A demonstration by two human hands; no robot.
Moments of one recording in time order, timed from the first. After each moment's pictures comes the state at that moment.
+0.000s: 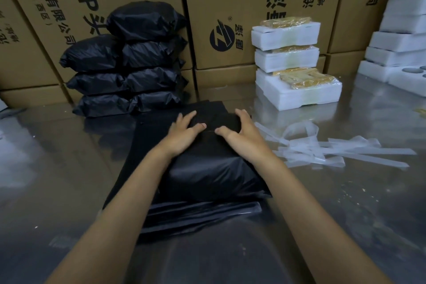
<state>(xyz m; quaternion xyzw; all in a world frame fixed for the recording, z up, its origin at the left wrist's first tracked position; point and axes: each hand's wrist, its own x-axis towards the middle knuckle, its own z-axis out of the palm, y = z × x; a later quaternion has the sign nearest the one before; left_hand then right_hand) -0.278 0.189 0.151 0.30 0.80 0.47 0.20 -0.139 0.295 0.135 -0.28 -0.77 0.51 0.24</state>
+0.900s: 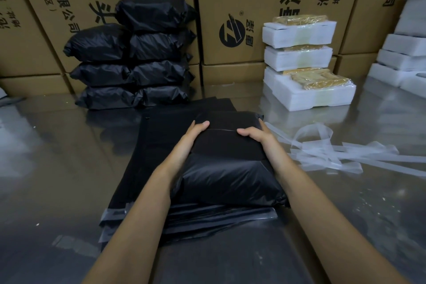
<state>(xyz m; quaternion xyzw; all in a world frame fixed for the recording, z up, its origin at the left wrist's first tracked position) -0.294 0.178 0.104 0.21 0.63 0.65 0.36 -0.179 0.345 0.112 -0.34 -0.68 0.63 0.16</state>
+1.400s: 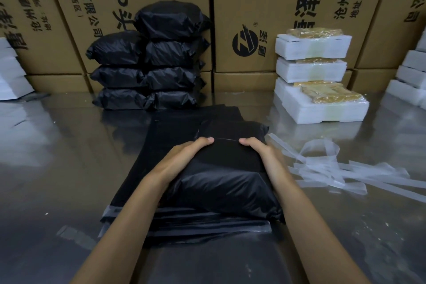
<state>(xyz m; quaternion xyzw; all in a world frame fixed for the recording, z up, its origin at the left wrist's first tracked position) -0.263 0.142 0.130 0.23 0.76 0.52 0.31 -0.126 0.306 0.118 -0.32 -0.59 0.71 0.20</state>
